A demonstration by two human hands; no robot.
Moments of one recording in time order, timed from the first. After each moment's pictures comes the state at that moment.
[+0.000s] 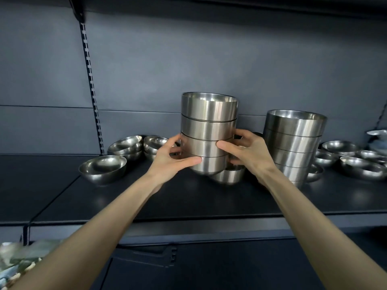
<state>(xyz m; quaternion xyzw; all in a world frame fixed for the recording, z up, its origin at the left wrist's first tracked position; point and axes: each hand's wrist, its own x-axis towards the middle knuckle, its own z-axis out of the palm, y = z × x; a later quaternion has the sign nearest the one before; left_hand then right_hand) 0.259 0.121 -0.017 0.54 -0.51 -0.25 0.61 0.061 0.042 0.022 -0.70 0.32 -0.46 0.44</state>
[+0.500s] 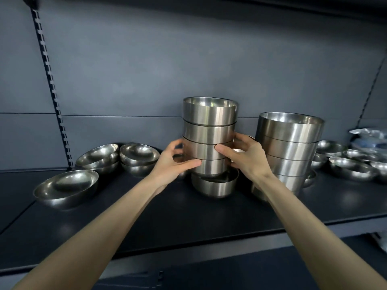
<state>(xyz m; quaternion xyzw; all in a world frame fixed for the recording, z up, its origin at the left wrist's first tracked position) 0.257 0.043 -0.019 0.51 -0.54 -0.30 0.60 0.062 -0.016 0.009 -0.70 0.36 -0.49 0.38</state>
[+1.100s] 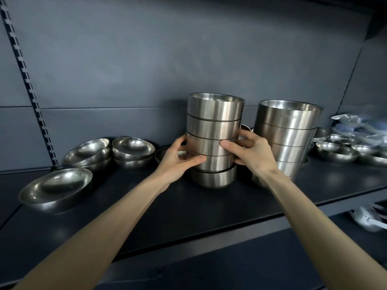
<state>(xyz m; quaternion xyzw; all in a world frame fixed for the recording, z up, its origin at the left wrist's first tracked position) 0.262 0.031 -0.034 0.49 -0.57 -0.34 0.56 0.063 0.000 0.000 -0.66 0.41 -0.50 0.38</state>
